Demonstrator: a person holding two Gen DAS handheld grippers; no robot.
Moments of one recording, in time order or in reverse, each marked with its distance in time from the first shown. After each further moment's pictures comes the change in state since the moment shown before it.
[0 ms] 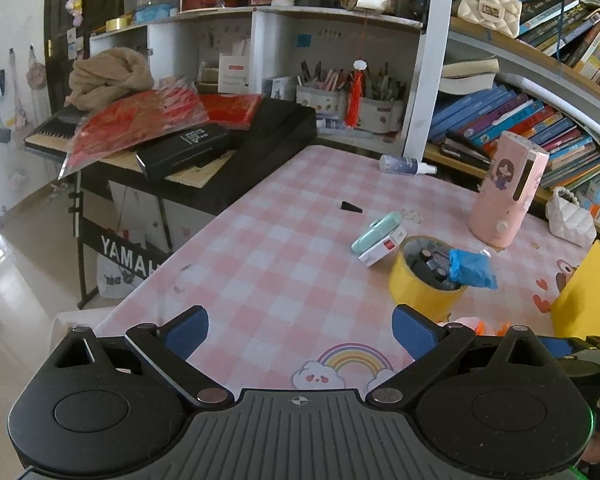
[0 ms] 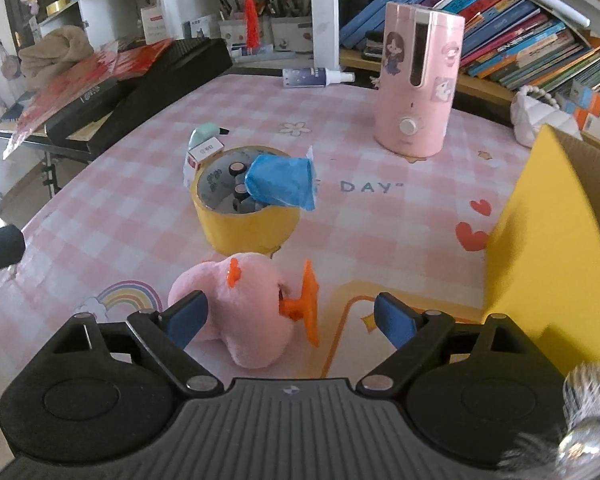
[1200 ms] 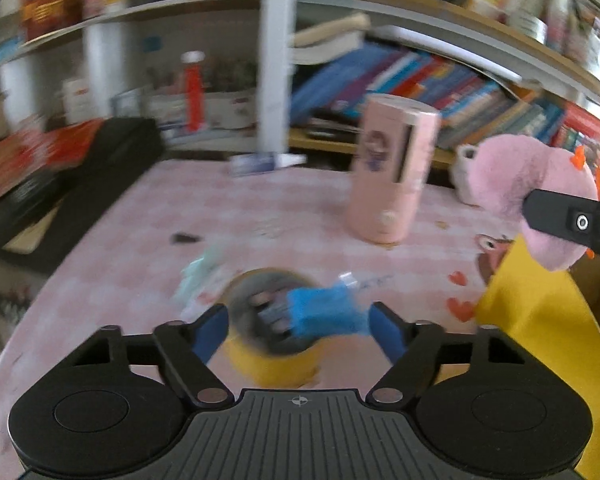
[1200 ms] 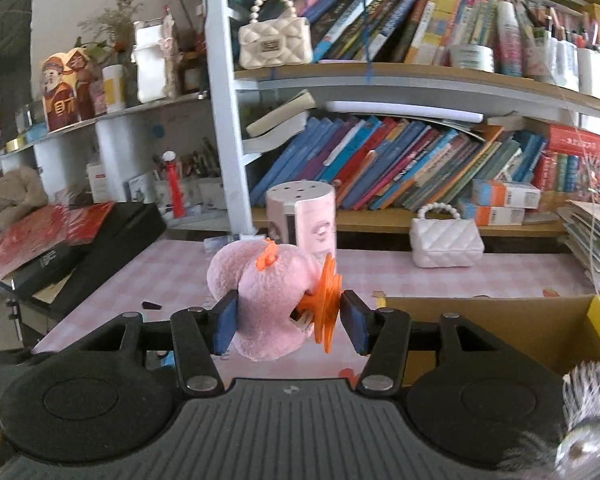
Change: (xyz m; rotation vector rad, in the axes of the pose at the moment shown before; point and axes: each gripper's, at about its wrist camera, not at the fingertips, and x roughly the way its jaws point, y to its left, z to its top) left arm 0.077 -0.121 0.034 0.243 0.019 -0.277; right arm -0.094 -0.061 0.036 0.135 -0.411 -0.153
